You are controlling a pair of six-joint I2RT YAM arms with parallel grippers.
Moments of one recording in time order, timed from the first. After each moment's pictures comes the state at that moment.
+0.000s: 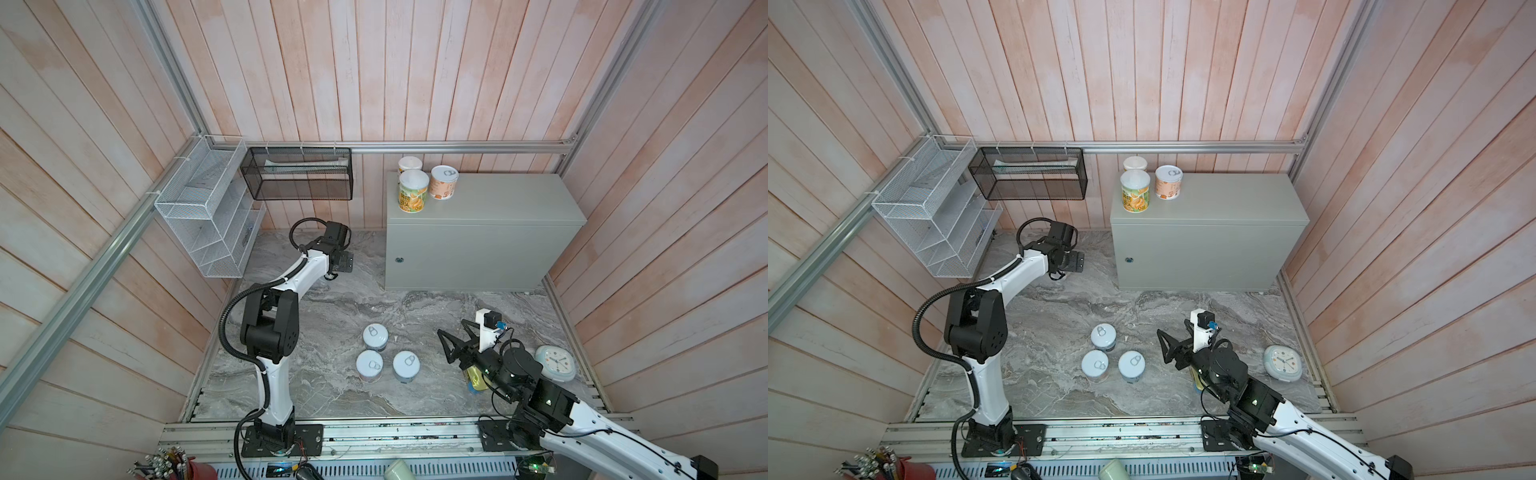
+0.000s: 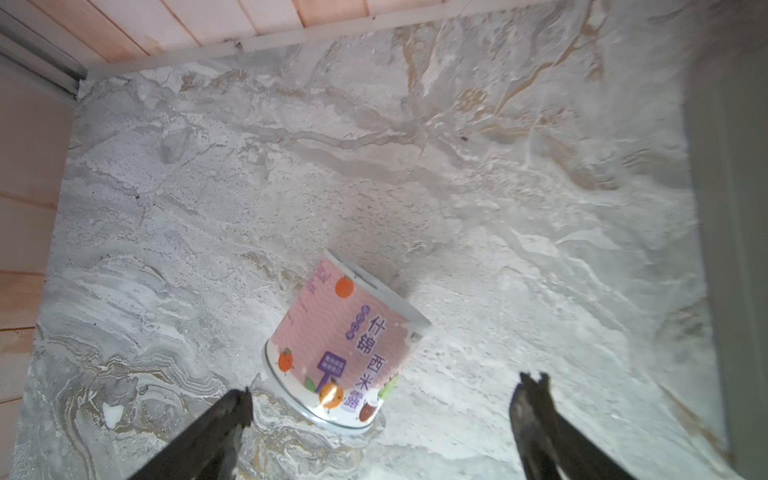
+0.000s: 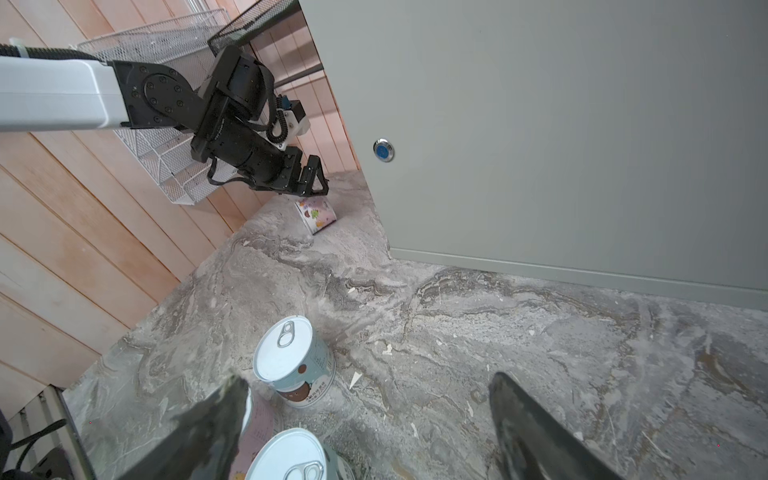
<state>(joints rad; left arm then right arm) -0.25 2.03 1.63 -0.59 -0.28 -0.12 0.93 0.46 0.28 0.01 0.30 0.43</state>
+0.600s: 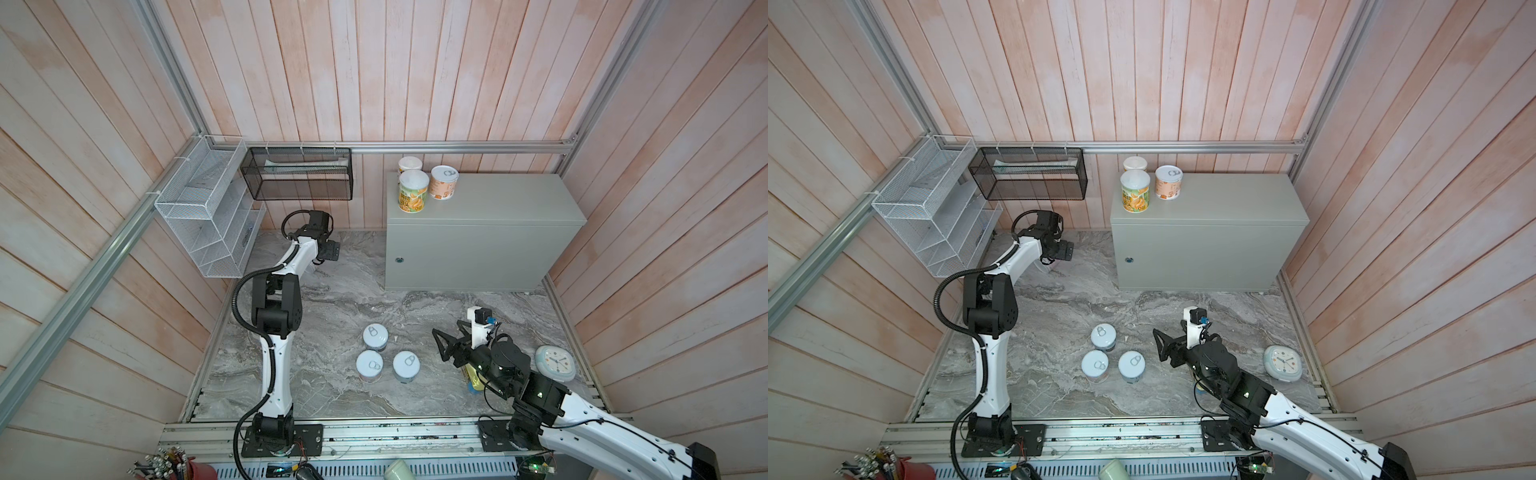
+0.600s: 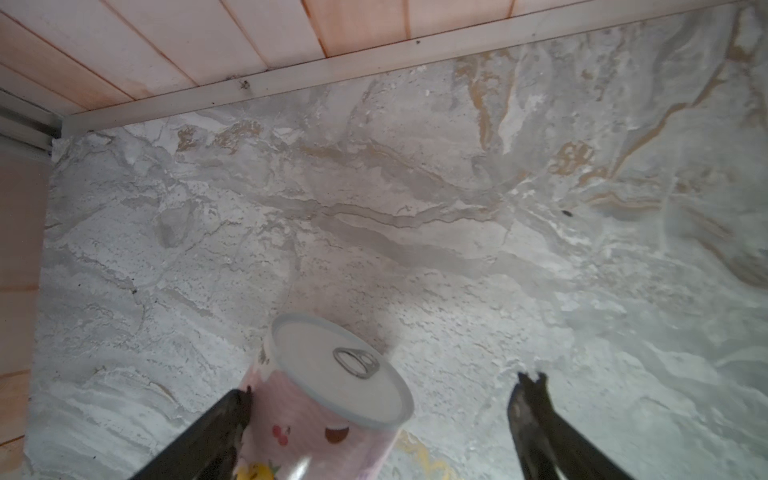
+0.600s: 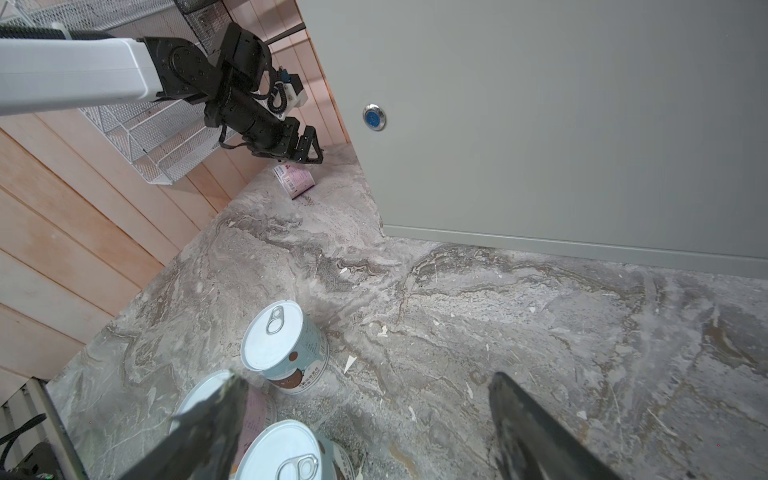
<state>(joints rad) -0.11 2.32 2.00 -0.66 -0.18 0.05 0.93 0.55 0.31 -0.01 0.31 0.47</state>
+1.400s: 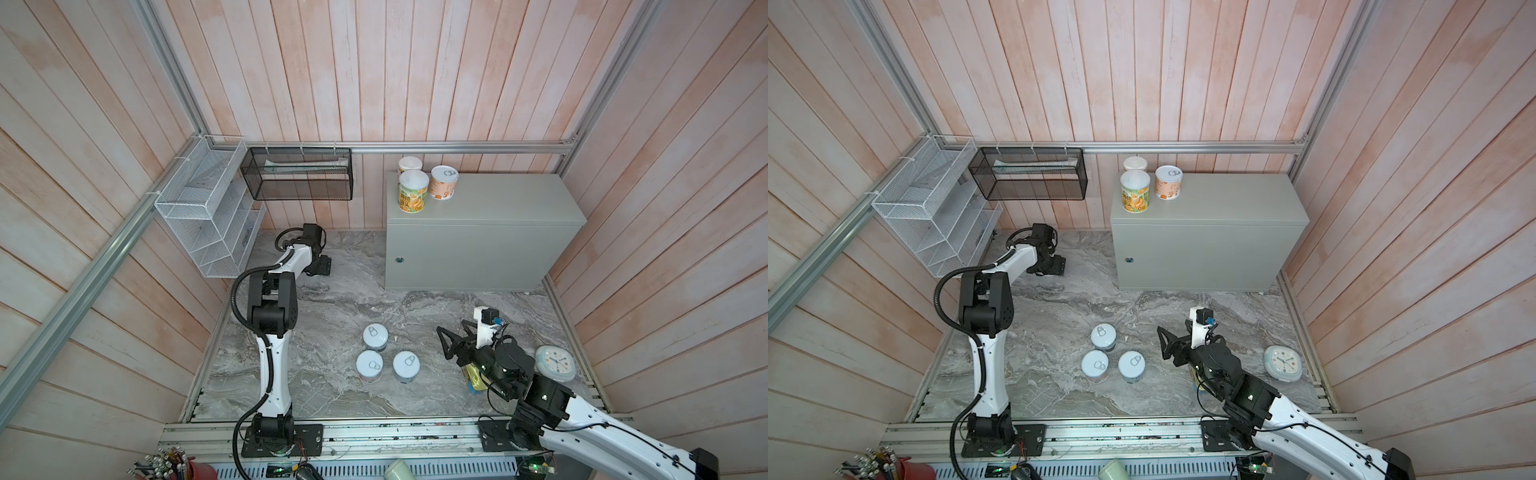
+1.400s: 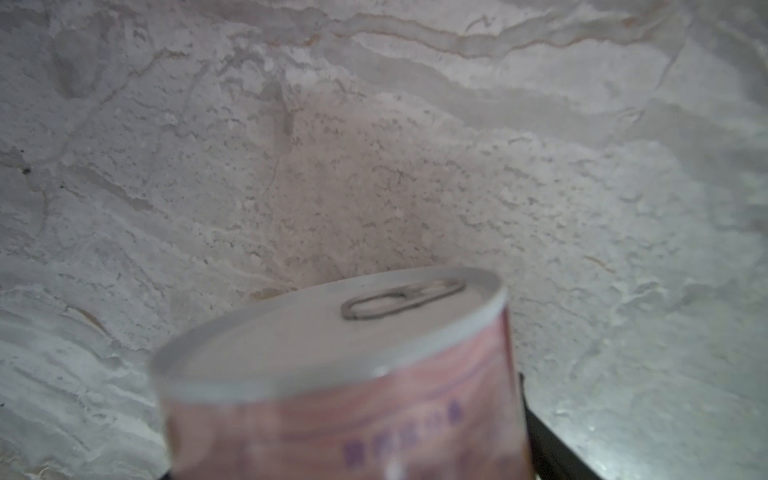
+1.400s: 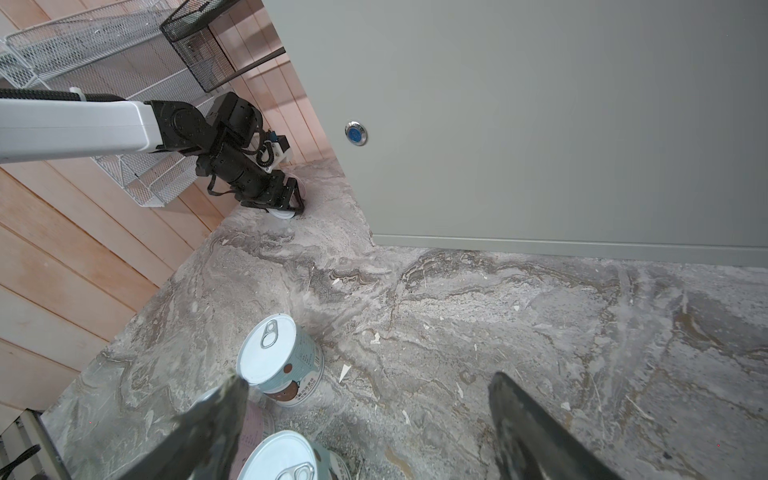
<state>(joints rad) -0.07 2.31 1.86 -0.69 -0.13 0.00 0.93 0.51 0.31 -0.04 0.35 0.51</state>
